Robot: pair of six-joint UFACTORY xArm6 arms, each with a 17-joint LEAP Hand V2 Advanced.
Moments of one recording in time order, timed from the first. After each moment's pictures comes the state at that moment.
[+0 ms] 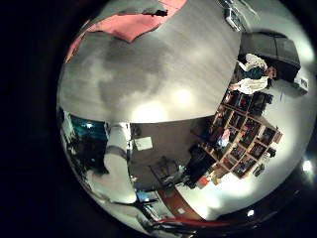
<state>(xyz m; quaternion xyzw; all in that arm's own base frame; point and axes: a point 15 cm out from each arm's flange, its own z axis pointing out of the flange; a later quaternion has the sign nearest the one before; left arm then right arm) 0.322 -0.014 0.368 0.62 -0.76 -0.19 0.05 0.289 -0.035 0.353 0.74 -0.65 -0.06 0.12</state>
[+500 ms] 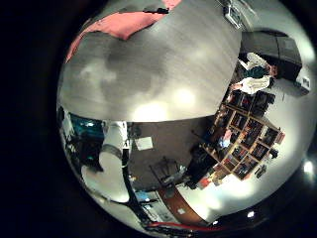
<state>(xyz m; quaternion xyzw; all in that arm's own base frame) 0.311 -0.018 0.371 0.62 -0.77 -0.18 0.04 0.282 -0.056 0.362 0.74 -0.66 -0.06 0.10</state>
